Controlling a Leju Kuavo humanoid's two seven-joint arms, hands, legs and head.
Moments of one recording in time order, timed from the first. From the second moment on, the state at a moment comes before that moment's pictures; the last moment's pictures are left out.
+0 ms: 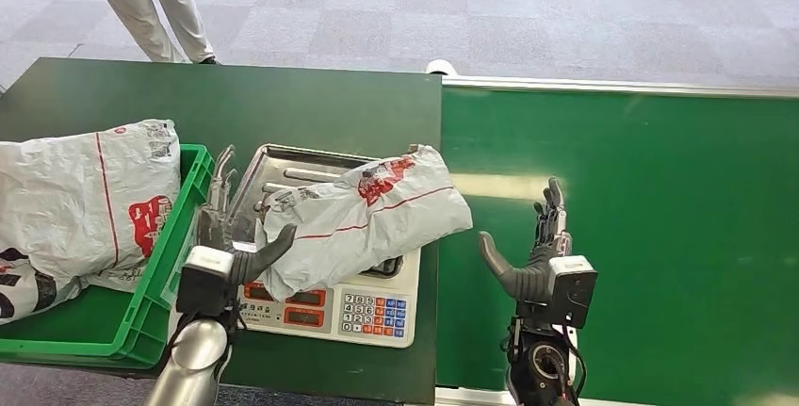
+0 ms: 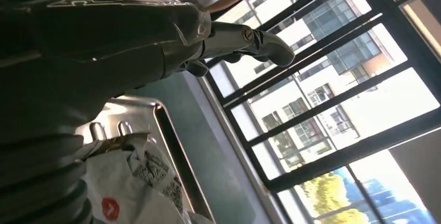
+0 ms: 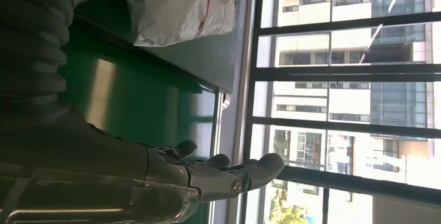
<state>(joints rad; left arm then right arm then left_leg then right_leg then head) -0.19 -0.08 -0.19 -1.44 -0.43 0.36 -0.51 -0.13 0.17 0.22 -1.27 0.05 -0.16 -0.54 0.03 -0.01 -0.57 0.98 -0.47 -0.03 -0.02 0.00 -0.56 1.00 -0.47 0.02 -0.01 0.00</state>
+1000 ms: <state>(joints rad) -0.39 0.07 -0.36 -1.36 -1.12 0.04 -0.10 -0.07 0.19 0.12 -1.30 0.14 -0.08 -0.49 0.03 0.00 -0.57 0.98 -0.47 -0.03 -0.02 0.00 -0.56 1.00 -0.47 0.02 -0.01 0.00</state>
